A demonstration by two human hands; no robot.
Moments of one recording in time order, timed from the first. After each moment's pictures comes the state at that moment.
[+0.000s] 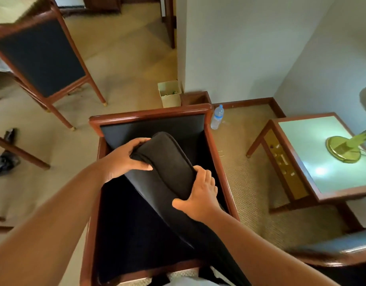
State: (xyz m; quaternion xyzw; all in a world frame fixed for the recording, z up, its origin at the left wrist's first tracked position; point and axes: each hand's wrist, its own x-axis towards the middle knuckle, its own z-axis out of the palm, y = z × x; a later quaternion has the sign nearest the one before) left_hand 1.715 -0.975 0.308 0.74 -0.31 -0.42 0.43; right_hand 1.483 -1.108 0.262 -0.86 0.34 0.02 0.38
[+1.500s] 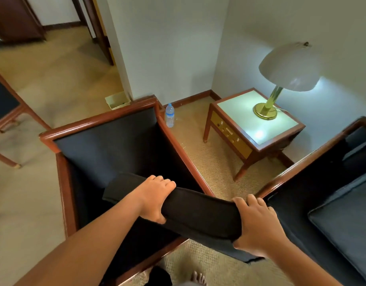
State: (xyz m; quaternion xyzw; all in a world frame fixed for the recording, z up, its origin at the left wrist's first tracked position) left_hand 1.502 -0.969 0.261 0.62 -0.76 -0.13 -0.12; right_hand 1.190 -1.025 0.300 -0.86 0.46 0.14 0.14
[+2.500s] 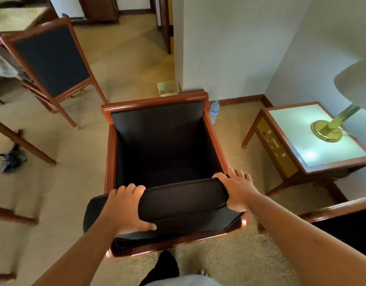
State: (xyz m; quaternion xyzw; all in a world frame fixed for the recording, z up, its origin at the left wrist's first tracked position) left_hand 1.546 -0.807 0.250 0.87 -0.47 -0.15 -0.07; right_hand 1.338 -1.099 0.251 -0.94 0.24 0.19 0.12
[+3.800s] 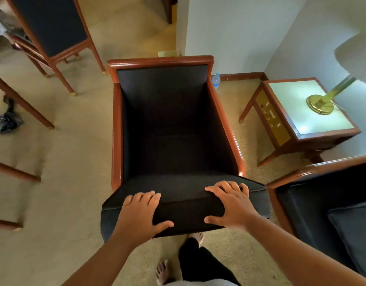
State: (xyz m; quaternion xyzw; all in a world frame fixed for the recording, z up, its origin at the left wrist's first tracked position) left_hand 1.393 -0.661 0.180 0.87 -0.48 -0.11 0.00; right_hand 1.208 -0.914 0.203 -0.95 0.21 0.17 0.16
